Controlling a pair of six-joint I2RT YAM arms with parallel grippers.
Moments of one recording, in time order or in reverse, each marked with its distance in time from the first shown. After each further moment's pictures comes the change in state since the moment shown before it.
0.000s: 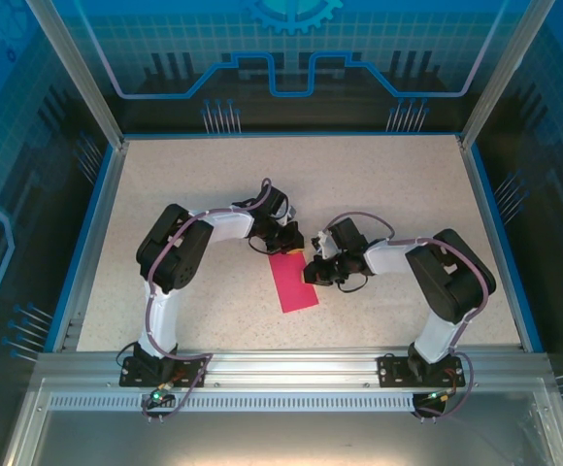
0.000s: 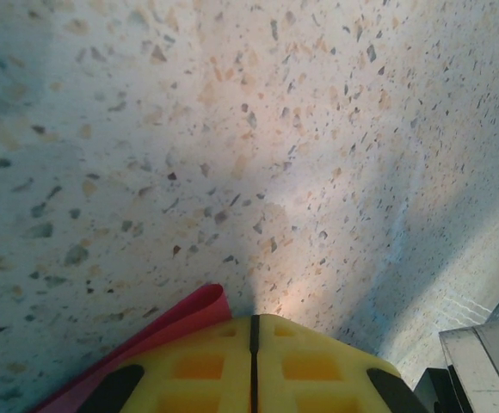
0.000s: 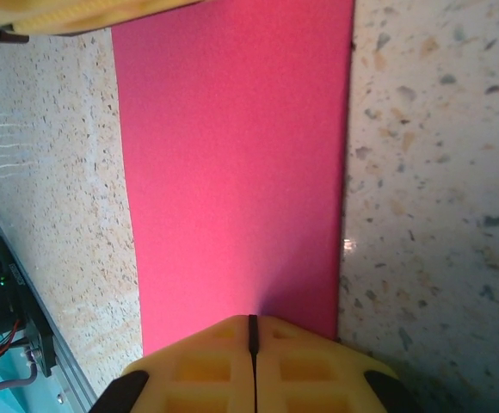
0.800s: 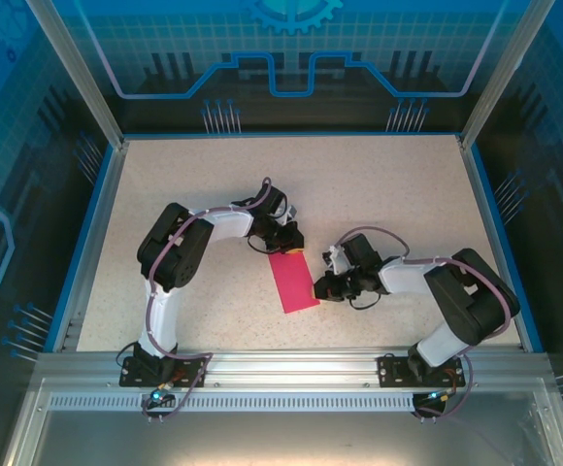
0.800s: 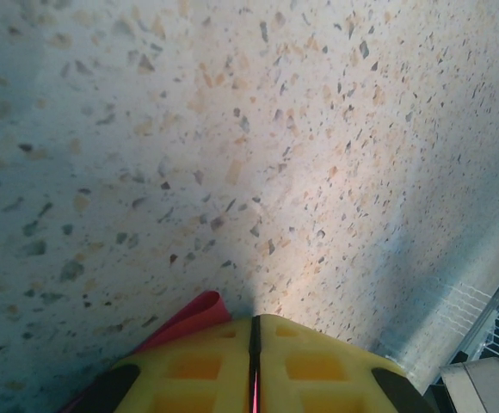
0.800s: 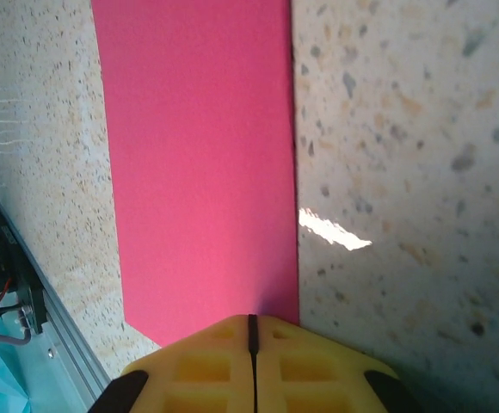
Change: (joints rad) left arm 0.011 0.013 0.010 -0.003 0.034 0.036; right arm 0.000 -0.173 -0.209 0.034 -0.002 0.016
